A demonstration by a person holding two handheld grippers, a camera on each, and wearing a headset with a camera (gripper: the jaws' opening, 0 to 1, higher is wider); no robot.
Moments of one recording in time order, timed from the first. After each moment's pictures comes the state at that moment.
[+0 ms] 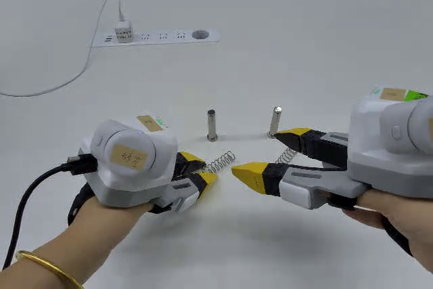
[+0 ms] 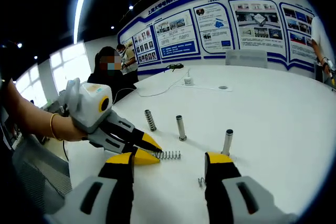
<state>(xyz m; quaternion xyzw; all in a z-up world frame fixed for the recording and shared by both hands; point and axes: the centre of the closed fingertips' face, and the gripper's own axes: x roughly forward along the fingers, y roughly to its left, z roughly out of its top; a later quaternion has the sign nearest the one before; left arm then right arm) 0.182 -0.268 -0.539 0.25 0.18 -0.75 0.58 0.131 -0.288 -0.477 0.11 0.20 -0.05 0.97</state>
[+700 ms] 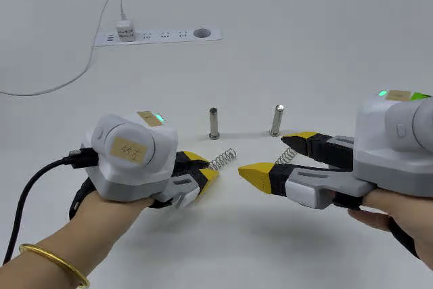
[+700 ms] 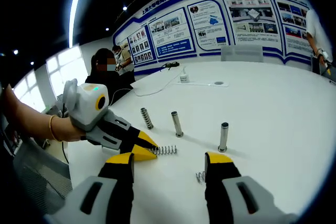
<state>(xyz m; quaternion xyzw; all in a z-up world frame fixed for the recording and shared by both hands) 0.184 -0.266 -0.540 0.24 0.19 -0.75 0.58 0.125 -0.291 -0.481 0.13 0.21 -0.06 0.97</state>
